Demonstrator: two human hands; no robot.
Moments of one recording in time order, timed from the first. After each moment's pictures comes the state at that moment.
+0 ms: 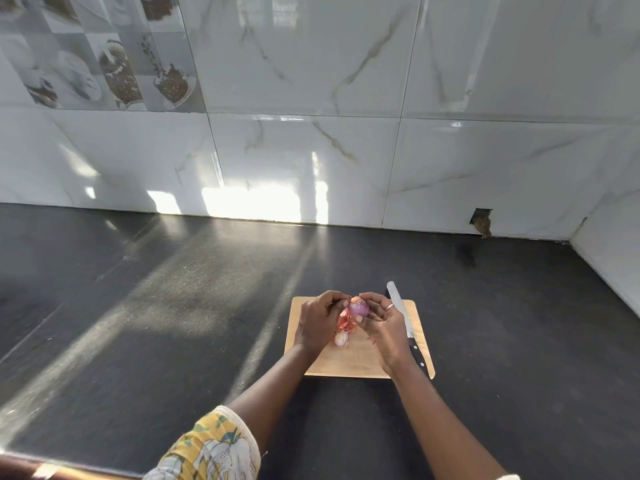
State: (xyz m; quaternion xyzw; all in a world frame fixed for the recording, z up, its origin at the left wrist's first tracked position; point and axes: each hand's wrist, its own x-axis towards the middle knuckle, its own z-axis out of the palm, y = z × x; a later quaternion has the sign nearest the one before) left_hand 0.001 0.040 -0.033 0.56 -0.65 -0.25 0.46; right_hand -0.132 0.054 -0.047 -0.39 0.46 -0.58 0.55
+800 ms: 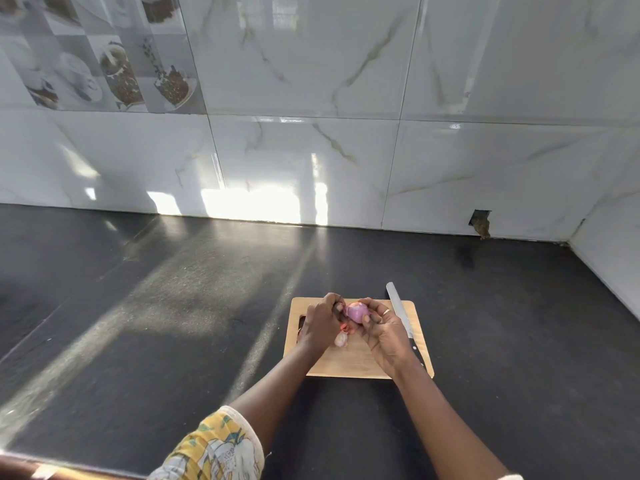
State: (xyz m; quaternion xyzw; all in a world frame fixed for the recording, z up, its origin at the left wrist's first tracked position) left_hand -0.003 0.034 -0.037 0.63 -0.64 -0.29 0.32; right_hand -0.132 0.056 -0.041 -0.23 0.35 -0.60 0.69
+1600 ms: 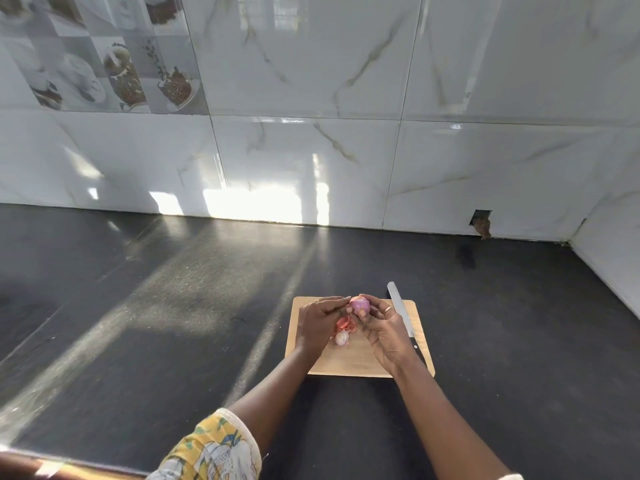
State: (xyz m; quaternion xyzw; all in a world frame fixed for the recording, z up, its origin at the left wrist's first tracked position) left_hand 0.002 0.047 -0.033 0.56 -0.59 -0.36 0.46; right_hand -0.131 0.056 -0.036 -0.24 0.36 -0.60 0.68
